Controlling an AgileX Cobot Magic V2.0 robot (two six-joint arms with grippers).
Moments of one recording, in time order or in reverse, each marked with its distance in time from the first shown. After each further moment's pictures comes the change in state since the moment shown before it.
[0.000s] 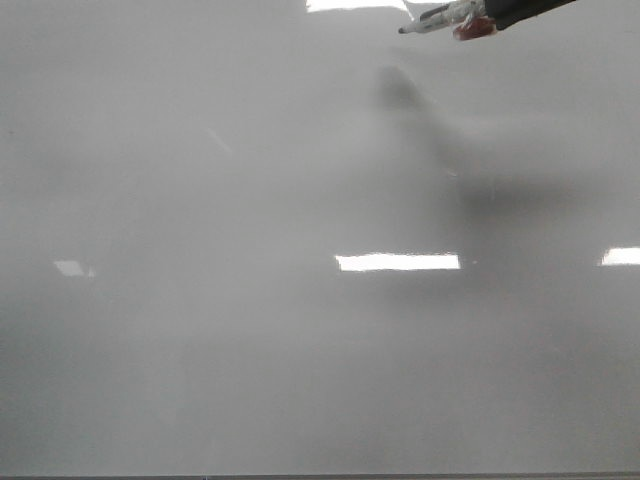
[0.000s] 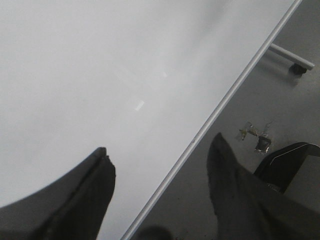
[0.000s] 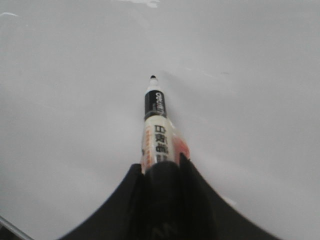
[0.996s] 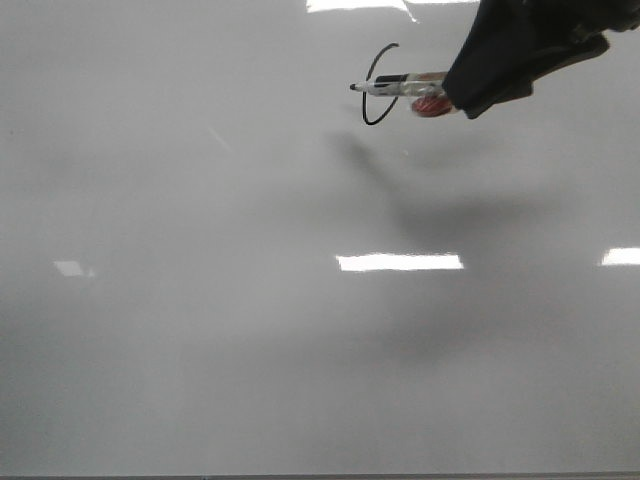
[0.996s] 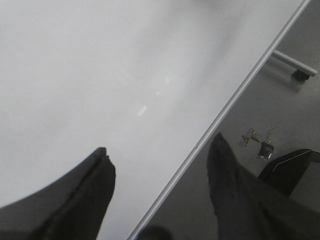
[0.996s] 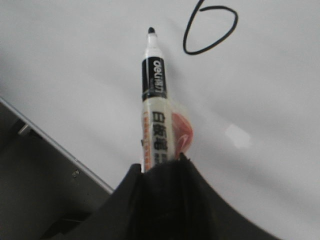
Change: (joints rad) left arm 0.000 0.000 0.000 -0.004 -0.021 0.000; right arm 0.026 0.077 -0.080 -0.099 0.333 -0.011
